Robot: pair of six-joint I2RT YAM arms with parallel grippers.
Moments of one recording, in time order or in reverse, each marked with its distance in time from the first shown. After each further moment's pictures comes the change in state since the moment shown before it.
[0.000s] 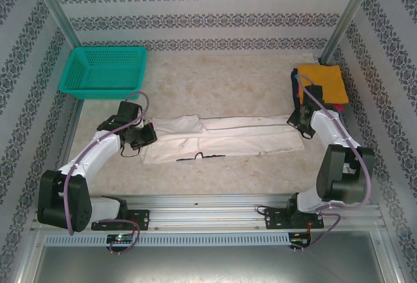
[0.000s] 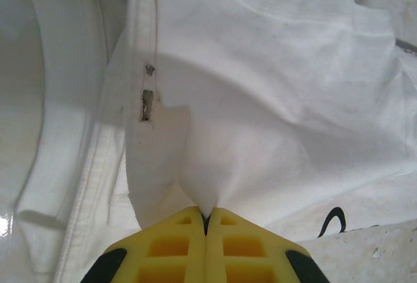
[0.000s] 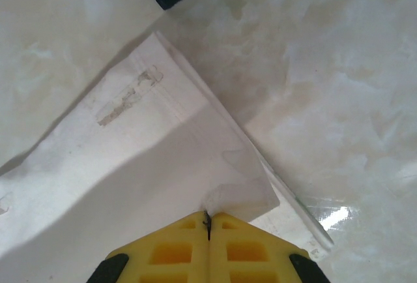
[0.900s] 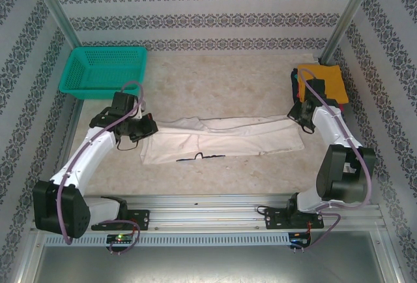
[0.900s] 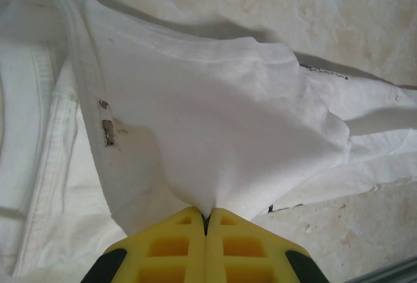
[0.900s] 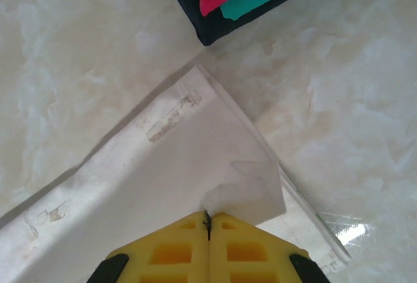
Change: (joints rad) left arm 0.000 -0.057 0.147 -0.125 0.077 -0.009; right arm 0.000 -0.006 0.075 -0.019 -0.037 -0.008
